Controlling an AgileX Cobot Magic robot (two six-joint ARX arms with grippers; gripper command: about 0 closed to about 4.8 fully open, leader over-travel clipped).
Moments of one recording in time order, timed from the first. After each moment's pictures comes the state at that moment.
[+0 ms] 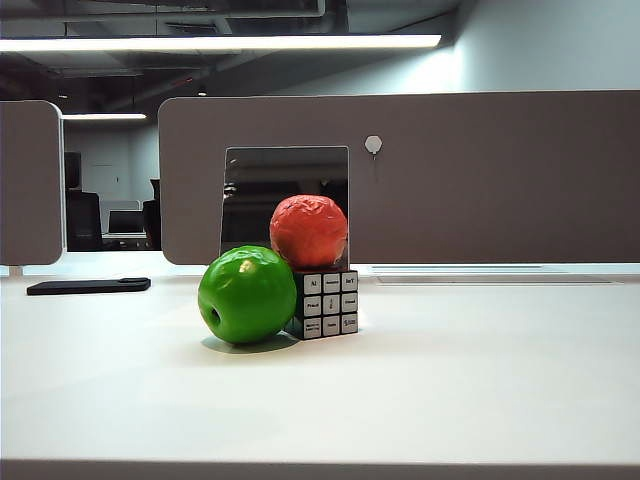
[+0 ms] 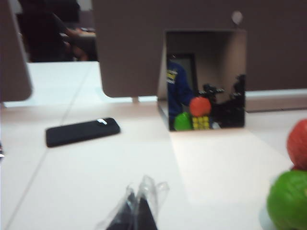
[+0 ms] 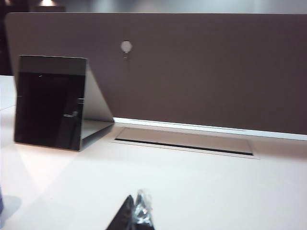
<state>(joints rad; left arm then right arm) 0.04 0.05 0.01 0.13 0.23 0.01 -0.07 0.00 0.01 0.19 -0.24 0.02</state>
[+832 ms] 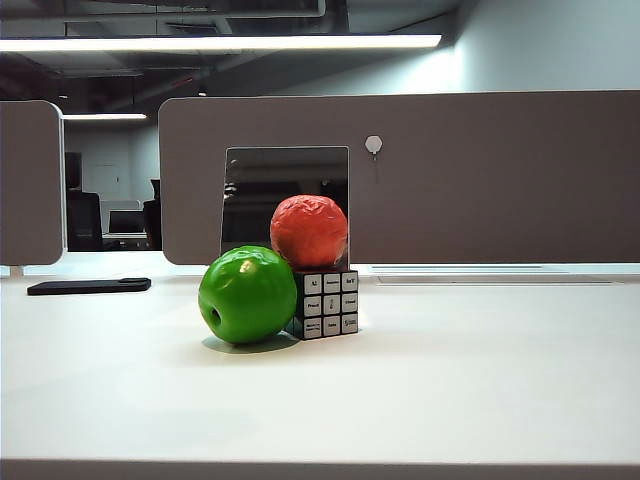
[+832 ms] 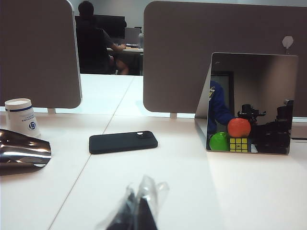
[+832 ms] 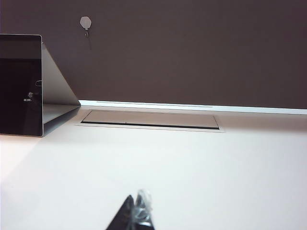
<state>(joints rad) 0.04 0.05 0.01 0.18 0.07 -0.02 -0.07 0.00 0.01 0.11 -0.11 0.00</state>
